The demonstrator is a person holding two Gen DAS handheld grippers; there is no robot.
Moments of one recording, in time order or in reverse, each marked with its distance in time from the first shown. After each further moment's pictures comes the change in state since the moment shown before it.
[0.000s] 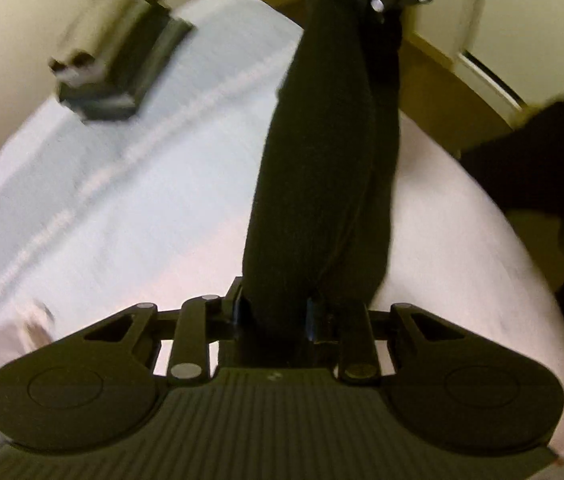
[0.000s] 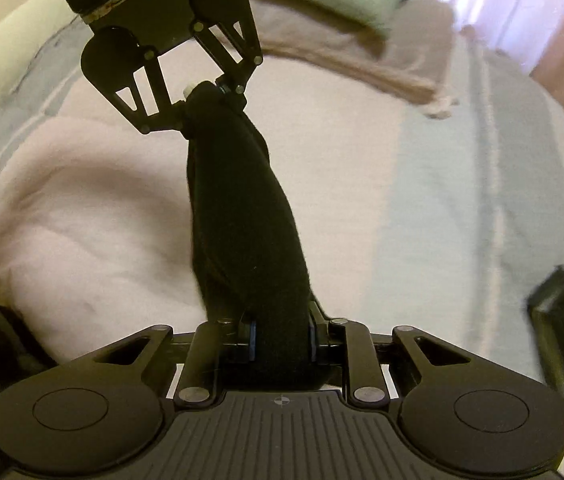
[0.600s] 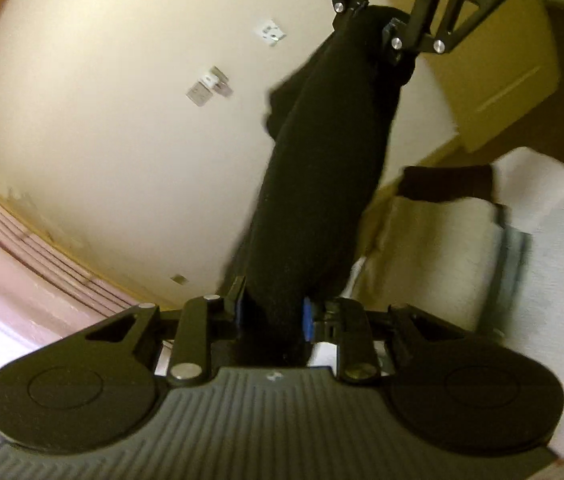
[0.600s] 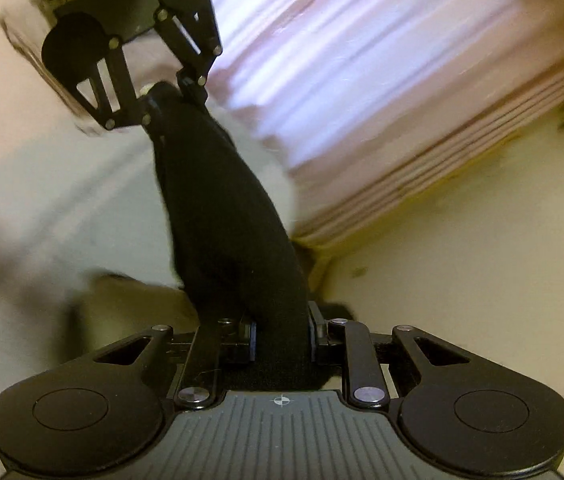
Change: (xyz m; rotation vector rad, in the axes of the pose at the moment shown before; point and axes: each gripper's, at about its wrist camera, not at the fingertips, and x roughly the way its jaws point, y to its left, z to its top) left arm 0.099 0.344 0.414 -0.057 -0.244 0.666; right arm -0.172 -0.471 -0.084 -0.315 -0.259 -0.698
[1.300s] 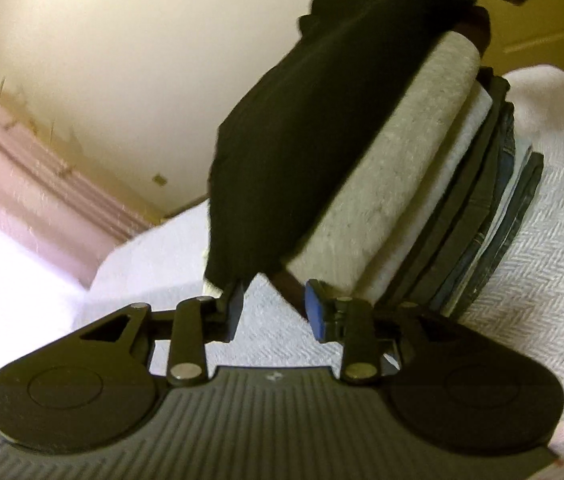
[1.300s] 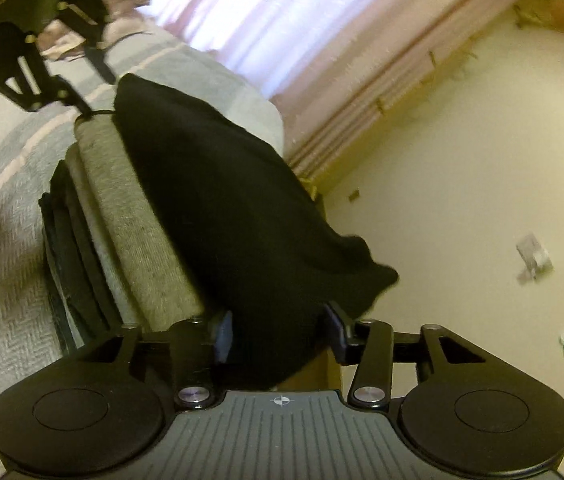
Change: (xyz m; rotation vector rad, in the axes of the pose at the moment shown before) left arm 0.120 -0.165 -0.079 -0.184 0.258 0.027; right arm 0.086 0.117 -0.139 0.261 0.108 -0.039
